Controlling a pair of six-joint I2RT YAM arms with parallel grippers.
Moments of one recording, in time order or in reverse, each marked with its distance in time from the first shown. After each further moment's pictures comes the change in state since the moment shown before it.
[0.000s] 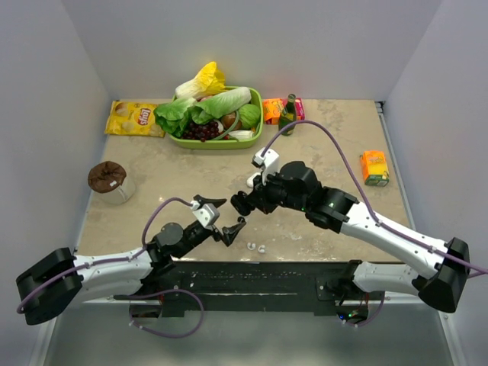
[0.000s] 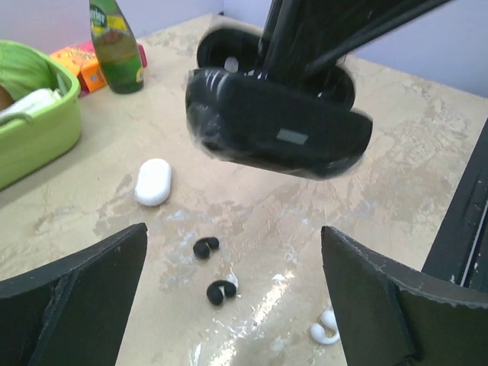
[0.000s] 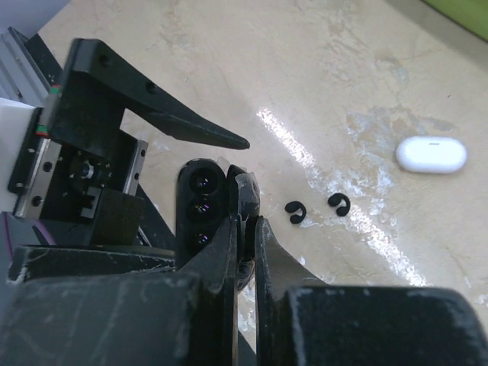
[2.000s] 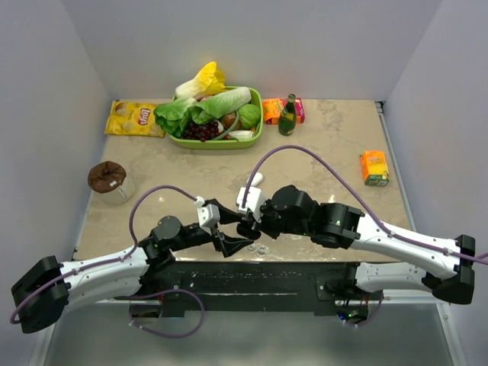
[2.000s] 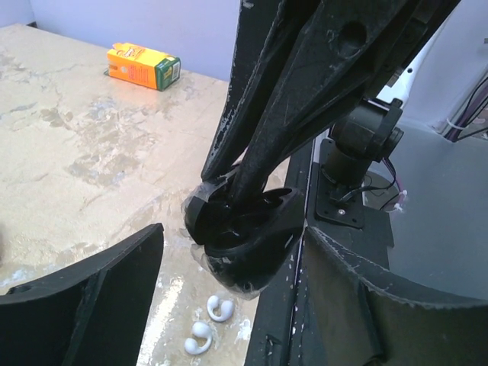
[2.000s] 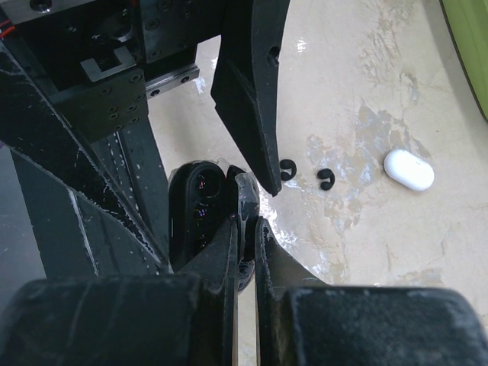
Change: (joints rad) left arm 0.029 -0.086 0.104 -0.167 0.456 -0.200; right arm 0.269 -0.069 0.053 -0.245 0.122 -0.384
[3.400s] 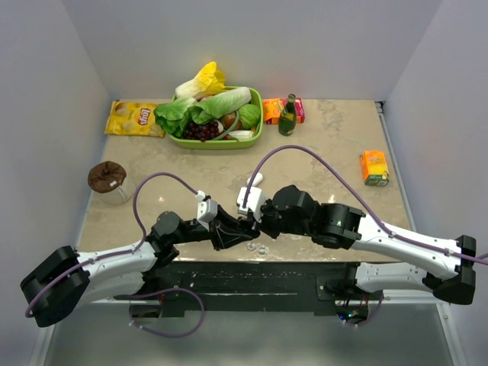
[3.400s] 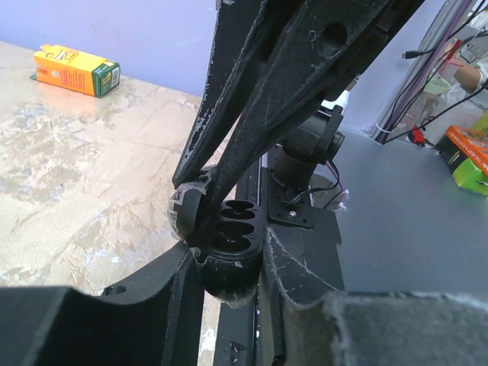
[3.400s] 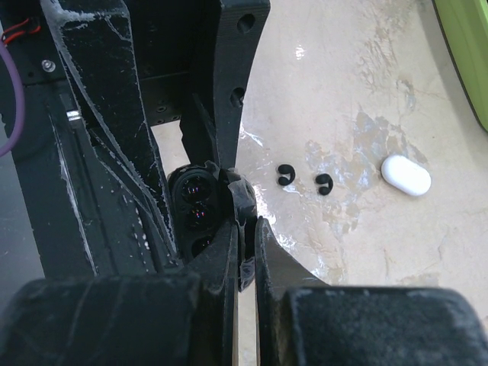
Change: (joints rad) left arm 0.104 0.150 -0.014 0.250 0.253 -0.156; right arm 0.001 -0.007 -0.002 0.016 0.000 -0.002
